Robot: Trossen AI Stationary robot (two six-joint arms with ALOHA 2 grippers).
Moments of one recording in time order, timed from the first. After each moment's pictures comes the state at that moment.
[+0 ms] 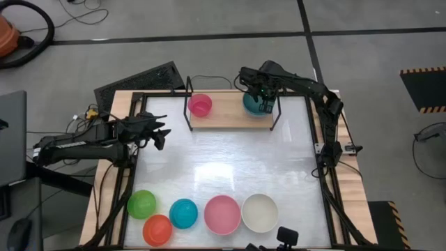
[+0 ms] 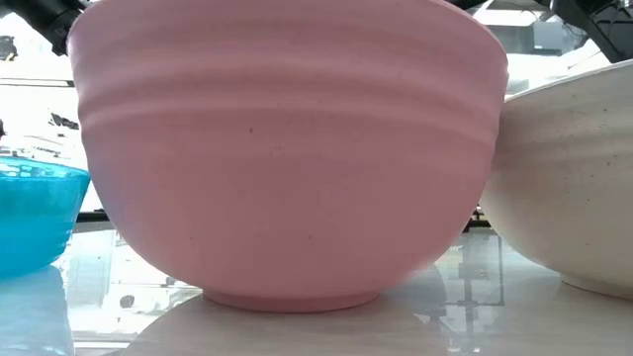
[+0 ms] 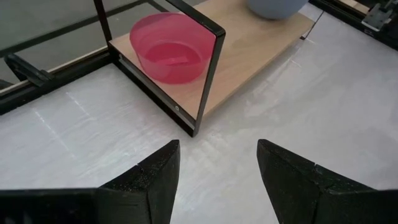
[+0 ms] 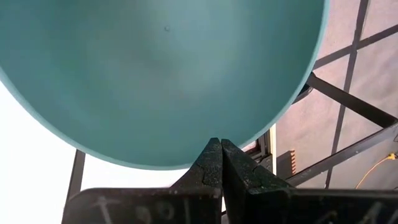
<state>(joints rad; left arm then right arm) 0.20 0.54 0.57 -0.62 -0.36 -0.45 -0.58 1.97 1.88 -1.57 0.43 -0.26</state>
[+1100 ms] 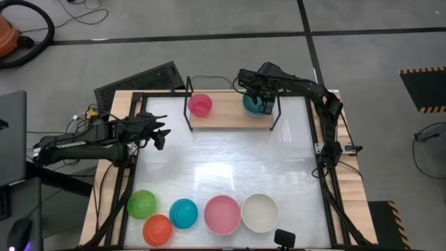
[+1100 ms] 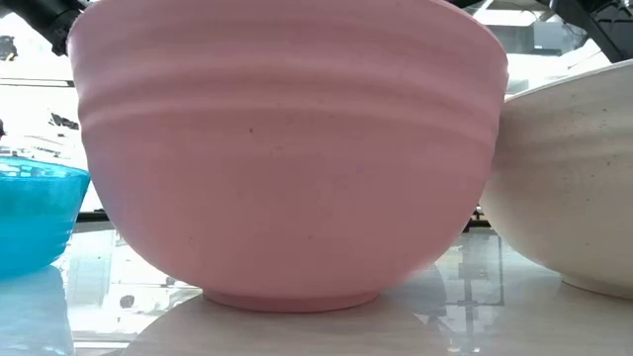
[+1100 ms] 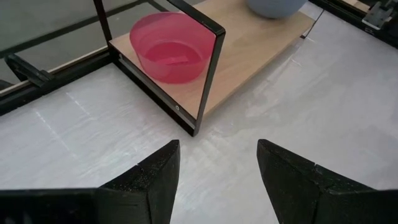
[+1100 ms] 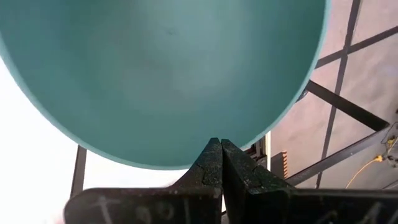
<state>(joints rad) 0.20 0.54 0.57 -0.62 -0.35 -0.45 -0.55 1.97 1.88 -1.57 0.45 -0.27</state>
